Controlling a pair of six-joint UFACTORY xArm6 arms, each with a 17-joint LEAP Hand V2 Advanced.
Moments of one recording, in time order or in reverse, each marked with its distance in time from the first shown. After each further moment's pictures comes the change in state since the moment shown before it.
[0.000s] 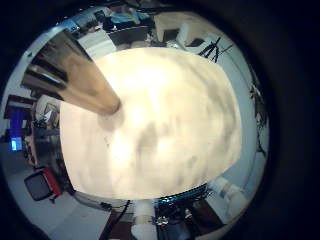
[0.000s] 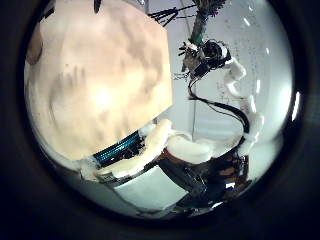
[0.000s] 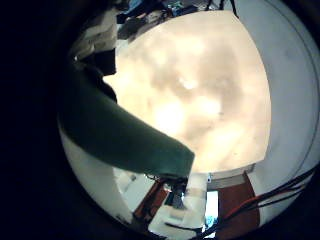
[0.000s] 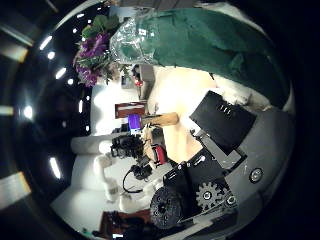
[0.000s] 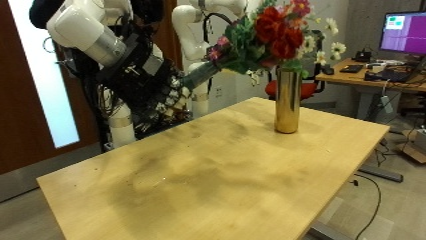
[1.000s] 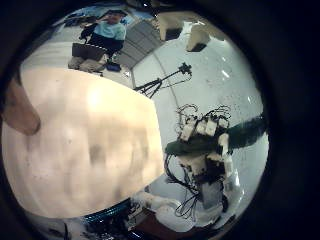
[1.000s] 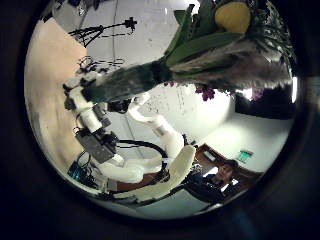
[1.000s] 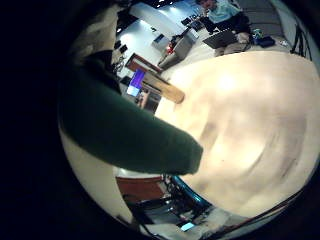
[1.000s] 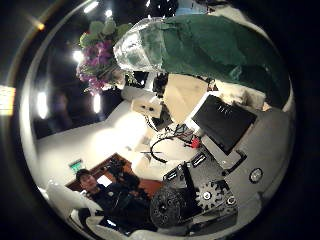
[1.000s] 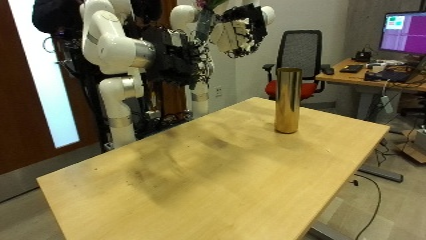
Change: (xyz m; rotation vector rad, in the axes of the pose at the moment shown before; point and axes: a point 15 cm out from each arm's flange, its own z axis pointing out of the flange) left arm 0.103 -0.011 -0.061 0.149 0.785 0.080; right arm -0.117 0.083 0.087 -0.106 -0.513 -0.456
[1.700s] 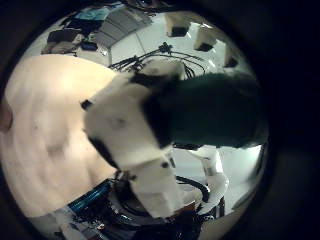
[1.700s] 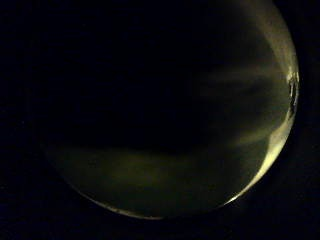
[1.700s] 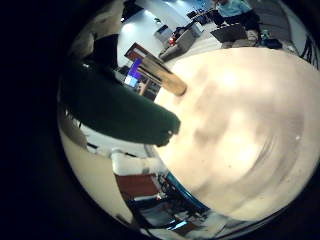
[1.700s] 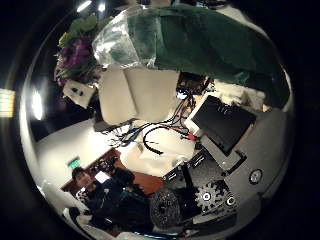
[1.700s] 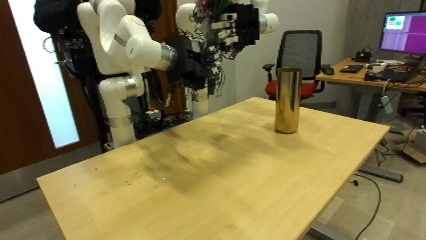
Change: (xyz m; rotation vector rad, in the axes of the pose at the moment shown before) left arm 0.031 0.026 0.020 -0.243 0.184 -0.125; right arm 0.022 -0.011 0.048 -0.042 0.082 -0.020
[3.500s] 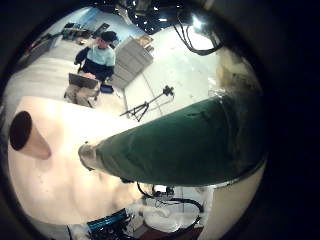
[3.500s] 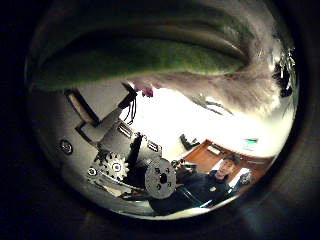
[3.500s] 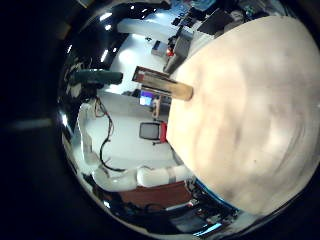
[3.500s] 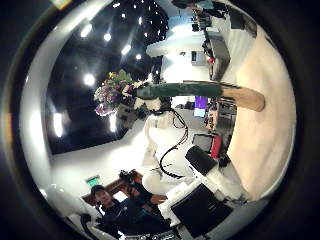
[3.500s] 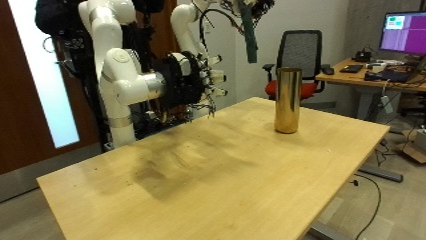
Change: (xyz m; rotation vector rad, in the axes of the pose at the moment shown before) left arm 0.120 -0.023 -0.140 0.506 -0.260 0.354; right arm 0.036 0.005 -0.028 0.169 -0.258 0.232
